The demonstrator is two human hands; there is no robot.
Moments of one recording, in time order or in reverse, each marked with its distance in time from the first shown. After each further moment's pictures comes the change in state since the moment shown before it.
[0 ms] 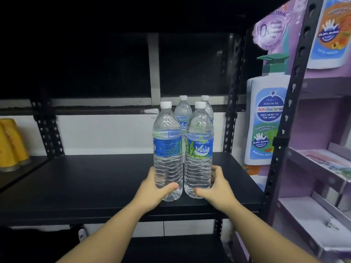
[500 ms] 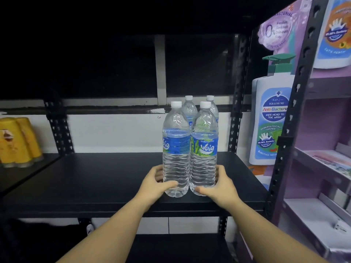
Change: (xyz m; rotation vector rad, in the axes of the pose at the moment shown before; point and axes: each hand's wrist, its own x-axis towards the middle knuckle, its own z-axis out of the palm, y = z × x) left_hand -0.002 -0.007 -0.008 -0.204 0.019 -0.100; right_hand -0.004 -0.005 0.002 -0.041 0.005 0.022
